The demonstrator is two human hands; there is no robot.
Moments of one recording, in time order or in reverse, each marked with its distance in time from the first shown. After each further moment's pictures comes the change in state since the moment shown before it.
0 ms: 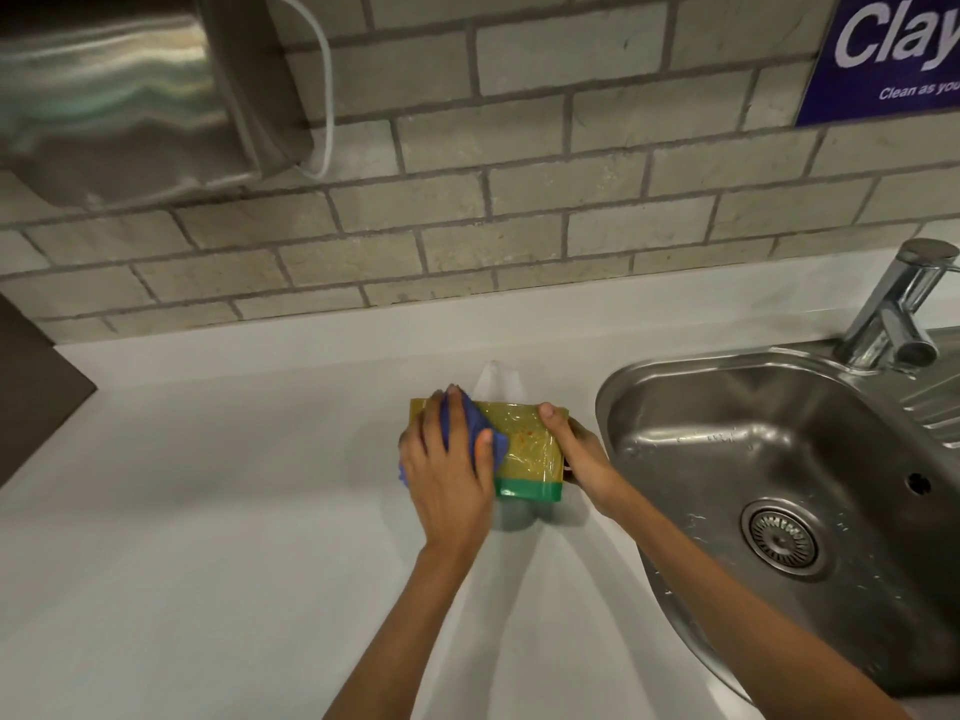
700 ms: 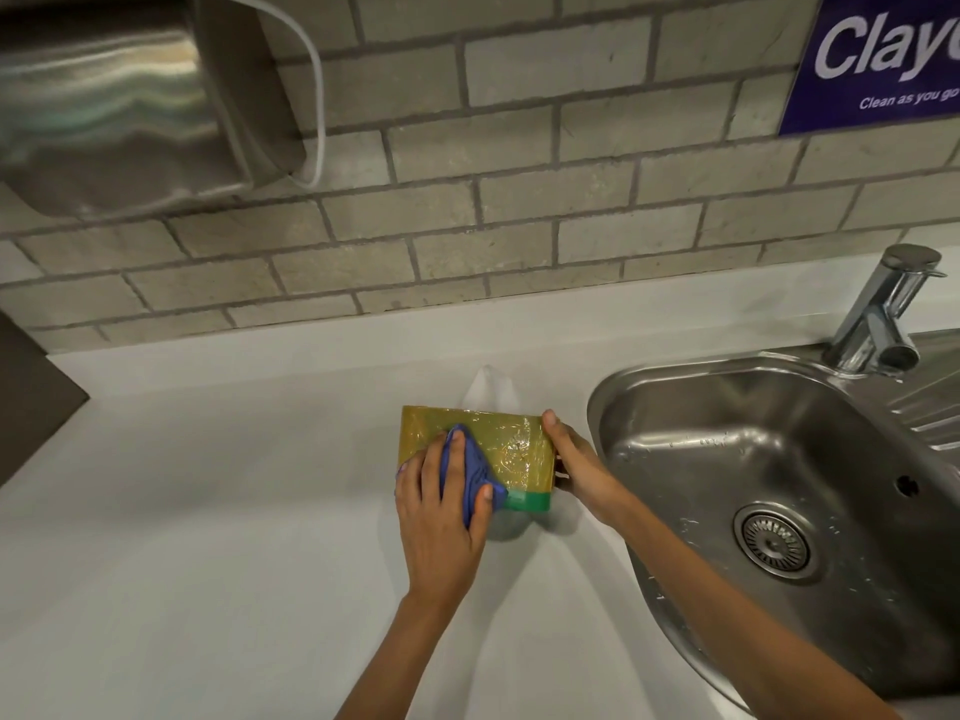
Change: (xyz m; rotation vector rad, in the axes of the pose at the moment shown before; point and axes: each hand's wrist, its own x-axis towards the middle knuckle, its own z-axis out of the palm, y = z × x) left_hand -0.034 -0.022 0.012 -0.032 0.018 0.120; right_hand -0.006 0.000 -0.009 -0.005 -0.100 -0.012
